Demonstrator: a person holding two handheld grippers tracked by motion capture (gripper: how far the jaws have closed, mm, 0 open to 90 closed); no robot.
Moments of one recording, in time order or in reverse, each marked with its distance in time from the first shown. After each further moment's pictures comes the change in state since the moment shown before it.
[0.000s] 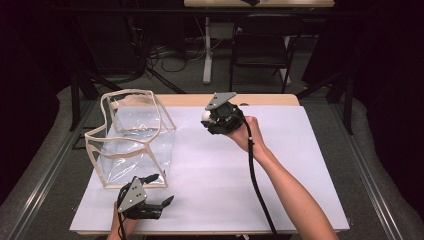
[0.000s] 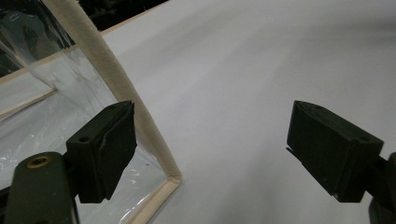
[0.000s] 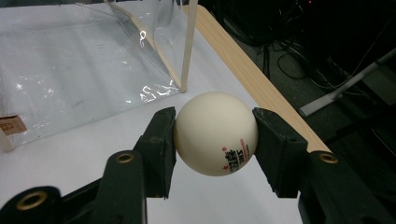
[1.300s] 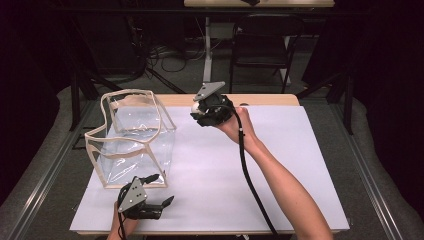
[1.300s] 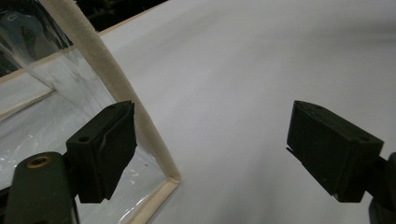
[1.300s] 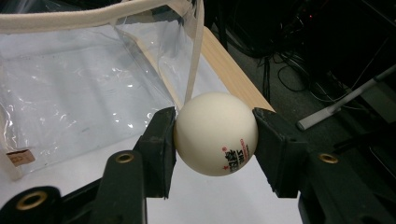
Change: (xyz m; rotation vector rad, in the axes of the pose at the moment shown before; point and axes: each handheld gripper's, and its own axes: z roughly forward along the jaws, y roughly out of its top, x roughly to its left) left arm 0.000 0.000 0.000 -0.001 -0.004 0.002; right arm 0.003 0.037 0.002 -0.021 0.007 -0.028
